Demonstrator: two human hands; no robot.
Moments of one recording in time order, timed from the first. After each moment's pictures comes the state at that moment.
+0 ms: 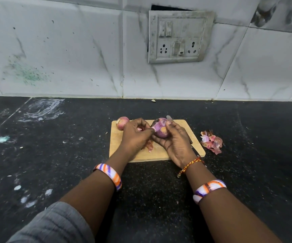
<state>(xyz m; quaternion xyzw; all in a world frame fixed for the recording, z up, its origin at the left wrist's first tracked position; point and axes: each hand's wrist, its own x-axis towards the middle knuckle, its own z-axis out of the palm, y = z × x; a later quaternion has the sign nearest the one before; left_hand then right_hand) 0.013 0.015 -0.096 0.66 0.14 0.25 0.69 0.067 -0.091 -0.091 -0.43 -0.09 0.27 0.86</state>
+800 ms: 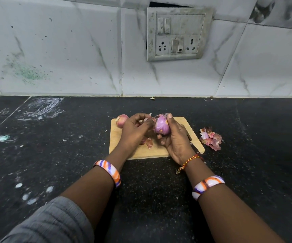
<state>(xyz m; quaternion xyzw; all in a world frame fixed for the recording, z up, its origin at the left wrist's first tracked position) 0.017 0.020 -0.099 0.64 0.13 0.26 0.71 0.062 -0.093 -0.090 -0.52 -0.13 0.23 0.81</state>
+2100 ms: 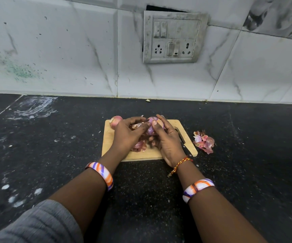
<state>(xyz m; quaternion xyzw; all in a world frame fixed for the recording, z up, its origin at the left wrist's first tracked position) 0.015 0.019 -0.099 0.71 0.15 0.30 0.61 0.065 -0.093 -0.095 -0.57 -0.17 0.20 0.77</state>
